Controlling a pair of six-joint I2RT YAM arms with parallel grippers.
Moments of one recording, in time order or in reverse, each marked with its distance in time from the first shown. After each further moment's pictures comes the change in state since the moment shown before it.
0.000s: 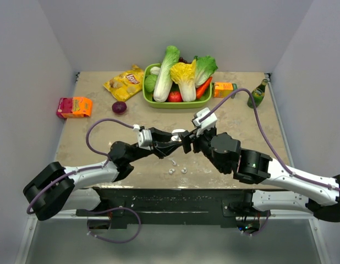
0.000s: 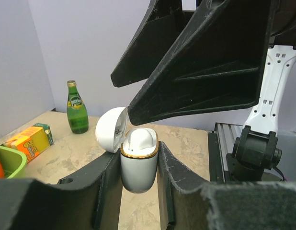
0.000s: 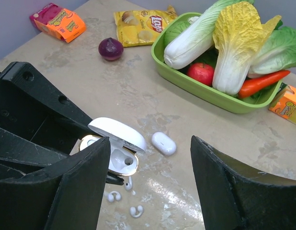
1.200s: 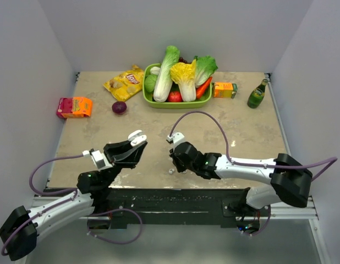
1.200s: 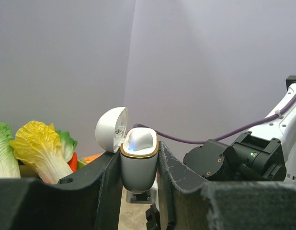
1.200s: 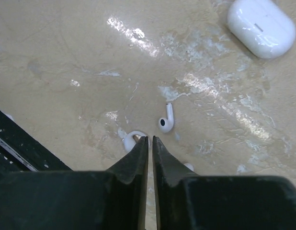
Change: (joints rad) left arm -0.008 -0.648 -0.368 -0.002 -0.436 -0.010; right arm -0.139 0.408 -0.324 0.197 -0.411 0.309
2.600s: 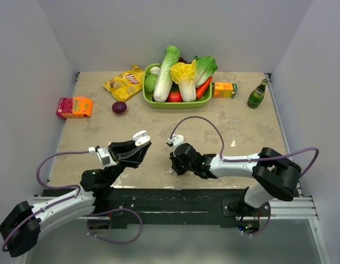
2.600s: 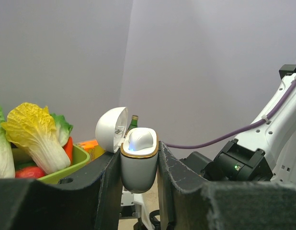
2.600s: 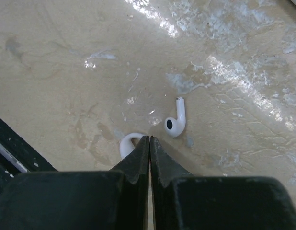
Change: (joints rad) left arm -0.006 0.076 0.000 0.005 -0.001 -0.029; right arm -0.056 0.133 -0.079 0.171 -0.159 0.023
